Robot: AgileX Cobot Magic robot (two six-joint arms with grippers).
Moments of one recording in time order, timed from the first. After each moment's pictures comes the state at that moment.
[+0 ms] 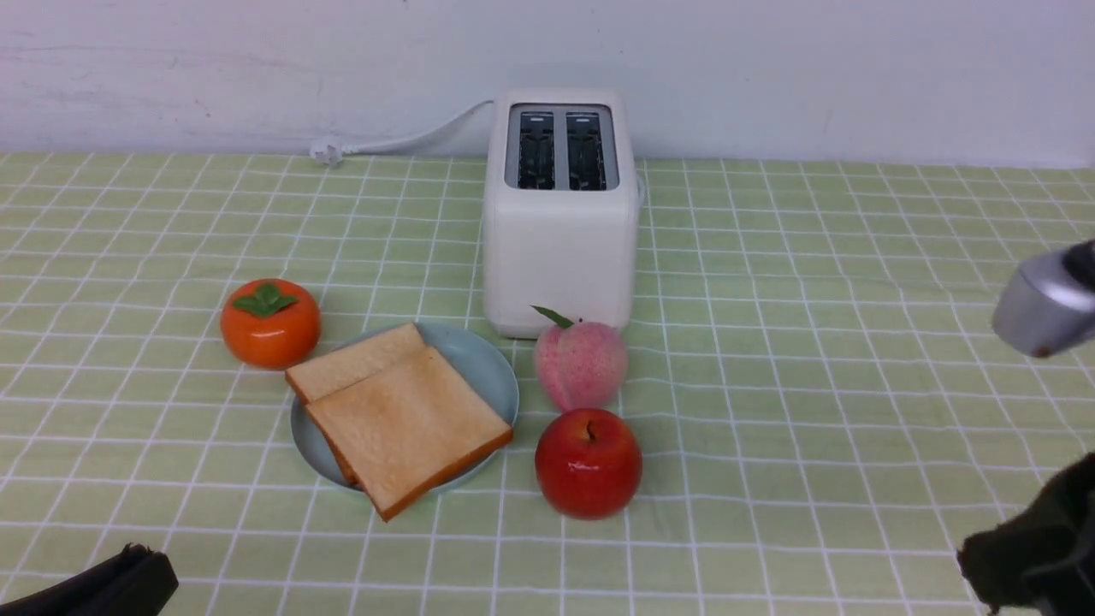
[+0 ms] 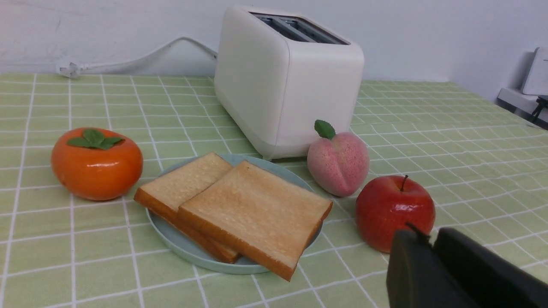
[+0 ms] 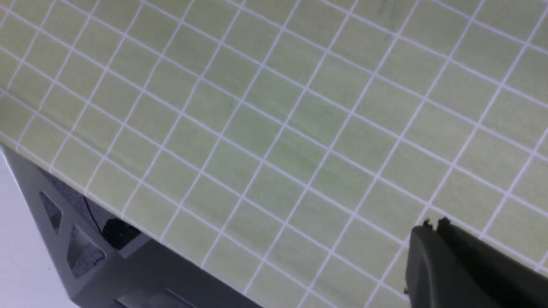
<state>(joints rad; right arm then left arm) 0.52 0.98 -1.03 0.24 1.20 0.06 -0.37 0.22 -0.07 -1.11 0.04 0.92</state>
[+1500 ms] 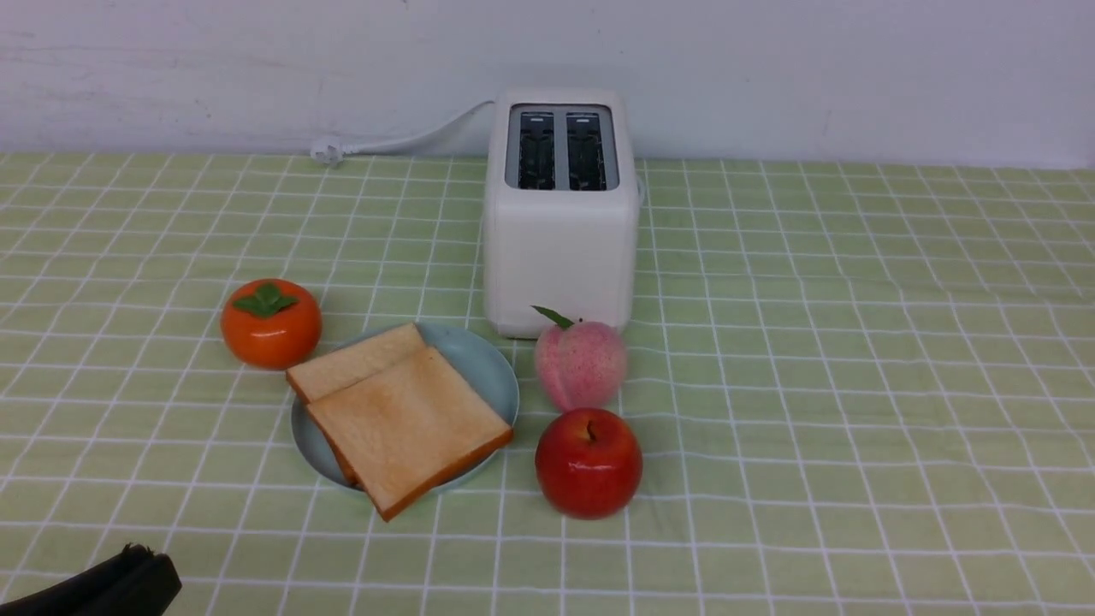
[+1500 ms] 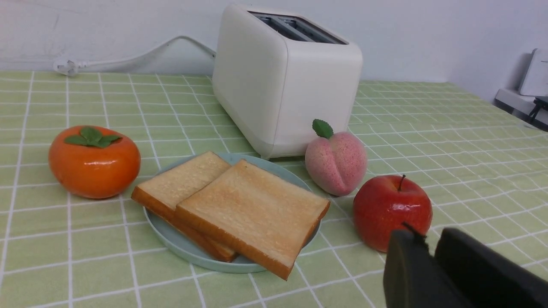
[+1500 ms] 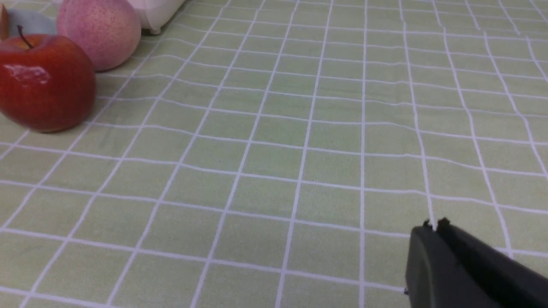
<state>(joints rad) 0.06 -0.01 0.02 0.19 0.39 -0.15 -0.37 0.22 -0.07 -1.12 0.04 0.92</state>
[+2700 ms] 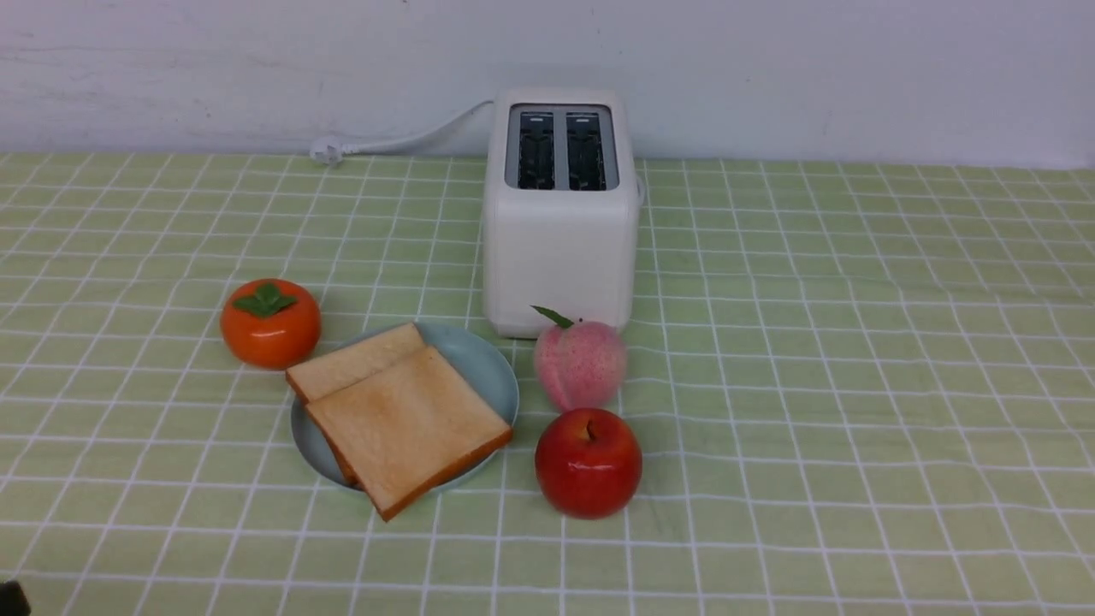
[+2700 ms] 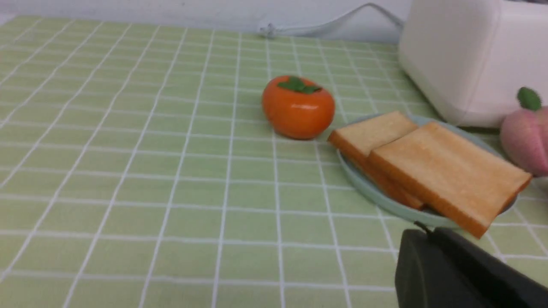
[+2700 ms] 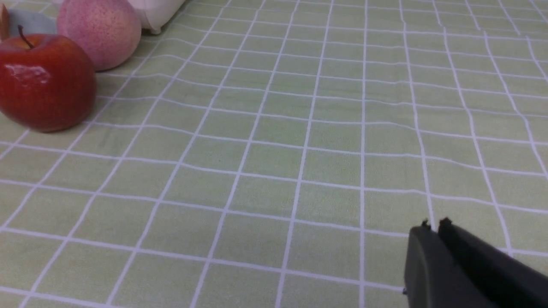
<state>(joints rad) 0.06 -0.01 0.02 0.19 0.39 -0.15 -0.01 0.03 -0.01 -0.21 0.24 0.07</state>
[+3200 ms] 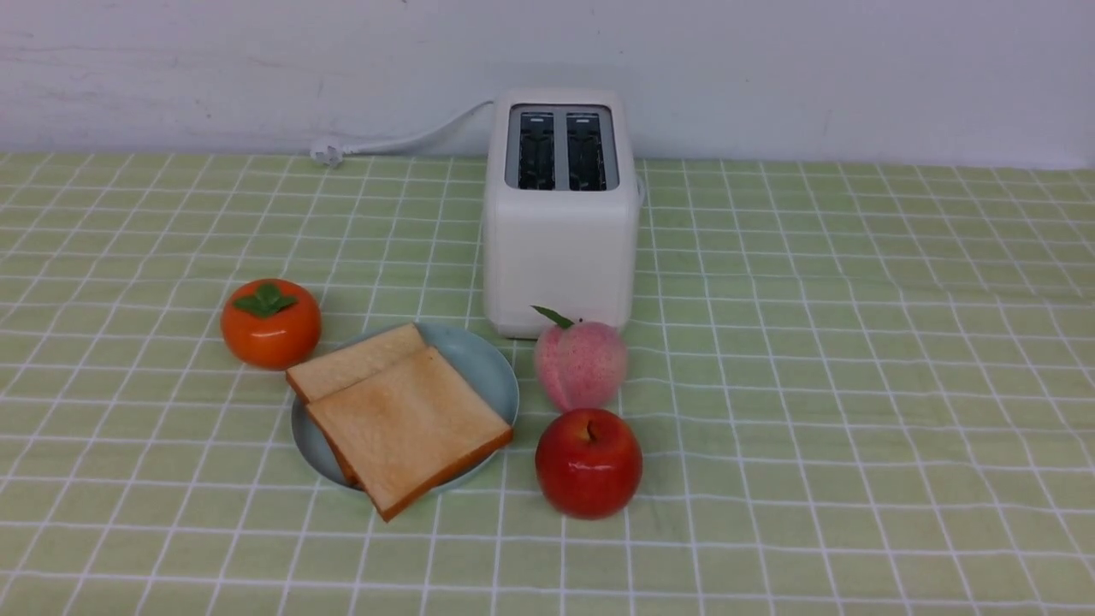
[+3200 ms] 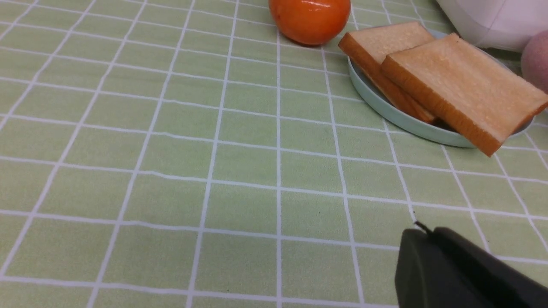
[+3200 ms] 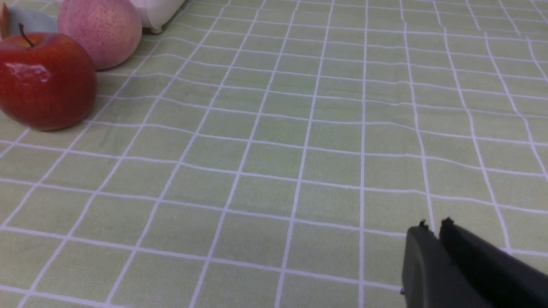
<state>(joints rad) 0.06 -0.01 0.02 0.19 0.39 -0.15 -0.02 -0.01 0.03 -0.18 0.39 -0.02</state>
